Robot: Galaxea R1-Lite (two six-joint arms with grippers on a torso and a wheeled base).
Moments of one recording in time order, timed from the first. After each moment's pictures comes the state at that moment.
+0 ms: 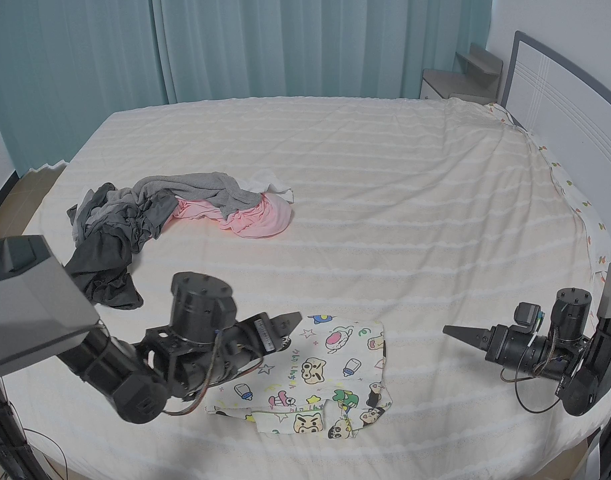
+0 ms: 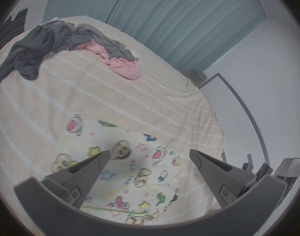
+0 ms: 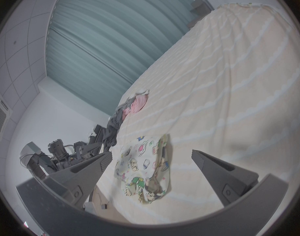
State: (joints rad) left arm -0.59 1.98 -0.56 -0.92 0.10 -0.78; right arm 0.18 2.04 -0.12 -1.55 0.51 0.60
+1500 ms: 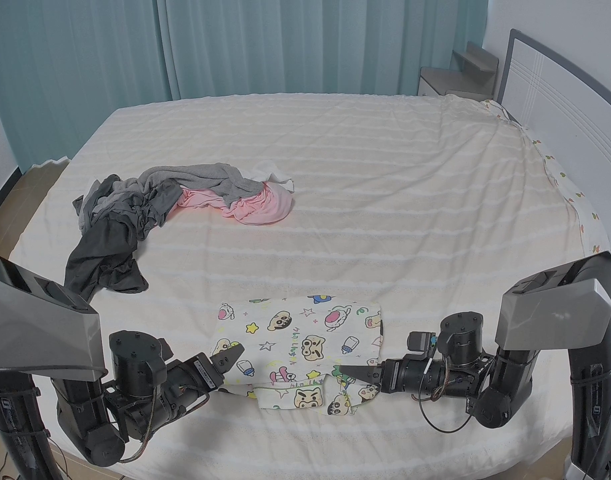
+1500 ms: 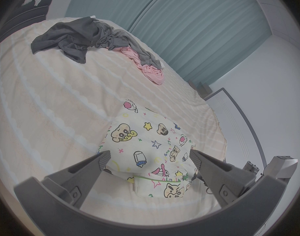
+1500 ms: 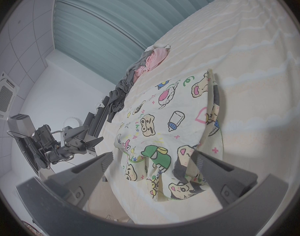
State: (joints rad) left arm -0.48 2.13 -0.14 -1.55 0.08 -0.83; right arm 0.52 2.39 -0.52 -1.43 0.40 0.58
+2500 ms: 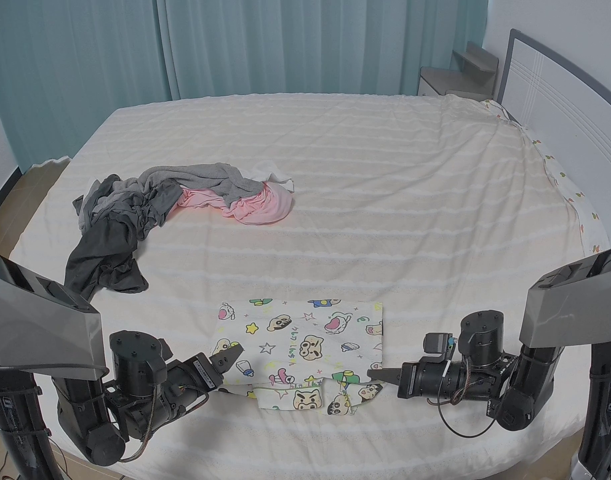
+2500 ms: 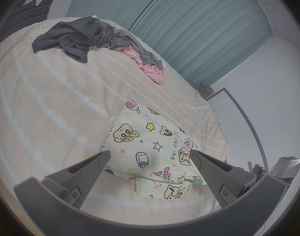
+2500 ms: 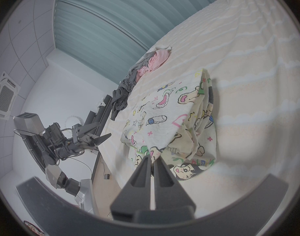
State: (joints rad) left arm -0.47 2.14 -0.14 -1.55 0.08 -0.83; right arm 0.50 2.27 -0.38 -1.43 0.43 0.57
